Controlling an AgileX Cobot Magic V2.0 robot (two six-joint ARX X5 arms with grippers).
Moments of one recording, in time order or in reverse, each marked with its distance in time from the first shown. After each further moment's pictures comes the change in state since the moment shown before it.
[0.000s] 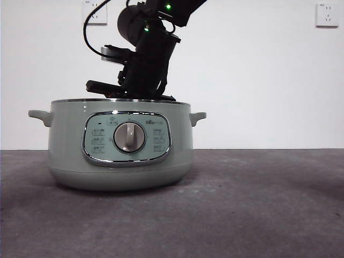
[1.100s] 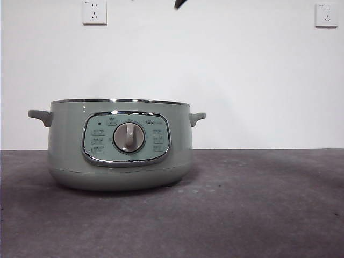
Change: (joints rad) left arm 0.000 0.184 0.000 0.204 0.069 0.027; right arm 0.009 -0.076 0.812 -0.678 0.210 0.010
